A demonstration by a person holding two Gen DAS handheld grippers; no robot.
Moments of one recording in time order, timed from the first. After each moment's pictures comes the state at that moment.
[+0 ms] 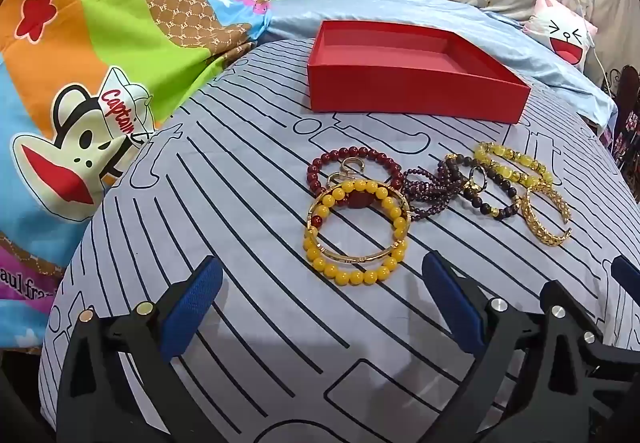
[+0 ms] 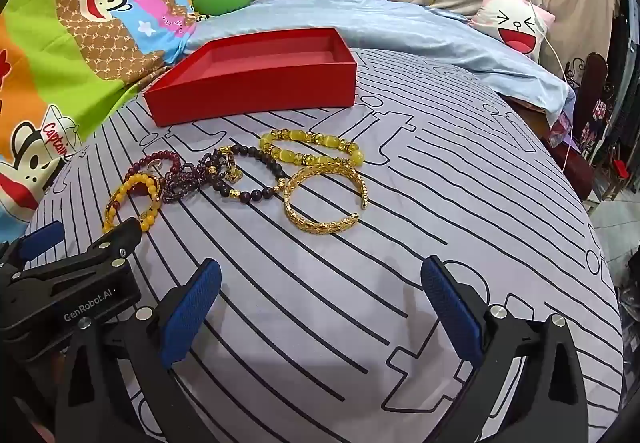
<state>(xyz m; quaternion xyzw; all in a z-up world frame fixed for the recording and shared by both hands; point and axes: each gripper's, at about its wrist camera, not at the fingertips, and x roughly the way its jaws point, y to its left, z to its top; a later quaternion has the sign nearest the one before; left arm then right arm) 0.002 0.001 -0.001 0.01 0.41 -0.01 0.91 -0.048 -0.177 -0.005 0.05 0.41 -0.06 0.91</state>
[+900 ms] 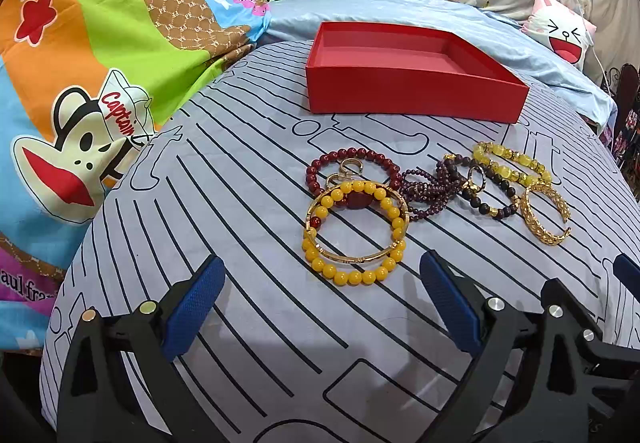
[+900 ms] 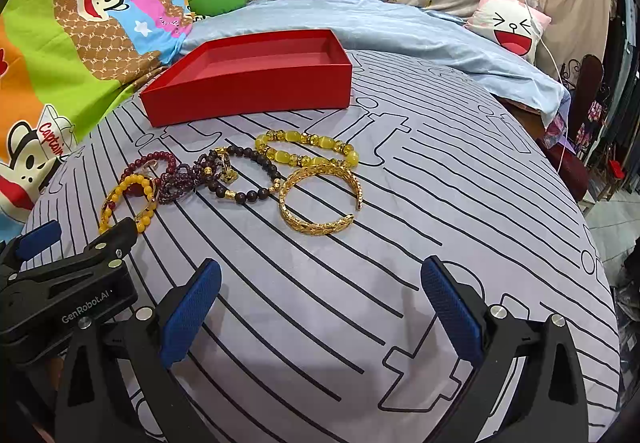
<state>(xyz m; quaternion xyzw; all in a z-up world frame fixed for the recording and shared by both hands) 0.002 0.002 0.003 0.02 0.40 -0.01 0.91 -0.048 -0.179 -0.004 0.05 0.41 -0.07 0.91</state>
